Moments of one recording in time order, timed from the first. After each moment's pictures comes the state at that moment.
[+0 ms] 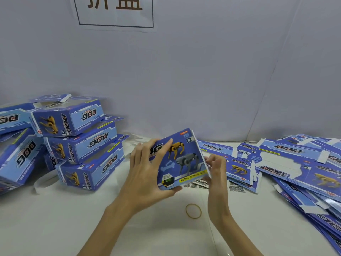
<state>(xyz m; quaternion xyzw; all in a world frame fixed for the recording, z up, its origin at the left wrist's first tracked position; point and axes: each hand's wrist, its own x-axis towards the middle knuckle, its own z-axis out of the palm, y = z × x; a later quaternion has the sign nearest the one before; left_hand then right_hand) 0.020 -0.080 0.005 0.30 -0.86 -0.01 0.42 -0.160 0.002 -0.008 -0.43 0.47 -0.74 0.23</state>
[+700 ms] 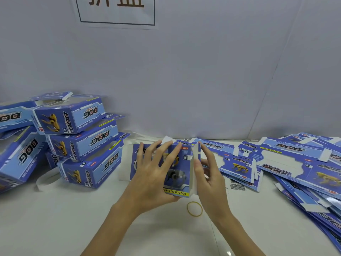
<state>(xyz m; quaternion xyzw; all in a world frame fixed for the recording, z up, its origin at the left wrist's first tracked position) 0.015 -0.077 -0.001 0.27 -0.89 0.07 0.37 -0.152 0.006 -0.004 -0.50 0.51 -0.67 0.20</state>
